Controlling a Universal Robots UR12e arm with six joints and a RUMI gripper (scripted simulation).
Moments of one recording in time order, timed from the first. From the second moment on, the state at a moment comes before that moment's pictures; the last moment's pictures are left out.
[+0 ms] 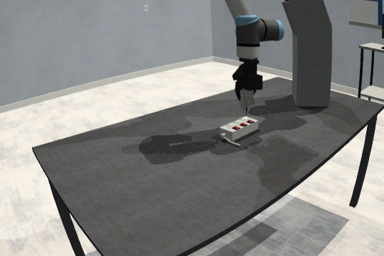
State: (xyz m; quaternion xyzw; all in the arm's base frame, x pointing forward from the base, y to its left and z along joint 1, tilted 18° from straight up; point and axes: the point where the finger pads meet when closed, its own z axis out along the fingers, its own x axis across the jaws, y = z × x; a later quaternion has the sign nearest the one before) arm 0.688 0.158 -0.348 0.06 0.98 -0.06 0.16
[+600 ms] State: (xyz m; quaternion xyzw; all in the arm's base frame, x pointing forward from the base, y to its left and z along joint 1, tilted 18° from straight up) arm 0.688 0.158 -0.348 0.06 0.98 -0.06 0.16
